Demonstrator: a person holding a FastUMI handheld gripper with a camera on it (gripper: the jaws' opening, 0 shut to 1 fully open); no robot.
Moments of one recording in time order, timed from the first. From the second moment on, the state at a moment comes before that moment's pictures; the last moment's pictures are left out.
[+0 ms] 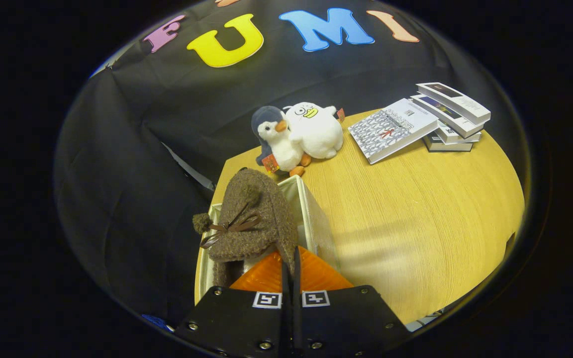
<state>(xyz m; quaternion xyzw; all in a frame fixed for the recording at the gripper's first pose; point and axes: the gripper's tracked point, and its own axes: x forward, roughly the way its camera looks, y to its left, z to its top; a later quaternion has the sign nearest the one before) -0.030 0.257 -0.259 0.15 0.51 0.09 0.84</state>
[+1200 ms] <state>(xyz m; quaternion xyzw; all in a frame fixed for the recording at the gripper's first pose) -0.018 0.139 -0.062 -0.03 0.17 0.12 0.98</state>
